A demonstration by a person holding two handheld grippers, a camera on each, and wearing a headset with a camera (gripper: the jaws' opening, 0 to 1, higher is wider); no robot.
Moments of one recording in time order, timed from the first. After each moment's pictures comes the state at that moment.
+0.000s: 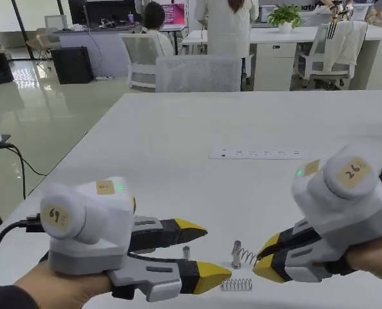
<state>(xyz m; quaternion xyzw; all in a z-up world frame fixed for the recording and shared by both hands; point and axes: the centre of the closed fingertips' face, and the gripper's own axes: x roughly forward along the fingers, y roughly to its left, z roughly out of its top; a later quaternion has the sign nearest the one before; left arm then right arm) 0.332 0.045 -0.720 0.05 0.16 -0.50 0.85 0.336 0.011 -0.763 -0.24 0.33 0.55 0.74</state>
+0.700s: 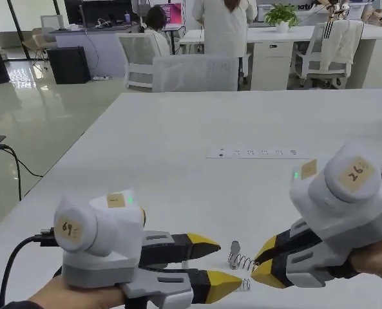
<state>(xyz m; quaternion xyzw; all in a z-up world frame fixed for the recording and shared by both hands) 0.325 0.032 -0.731 0.02 0.17 -0.52 0.84 0.324 0.011 -0.758 -0.26 0.32 0.57 0.71</state>
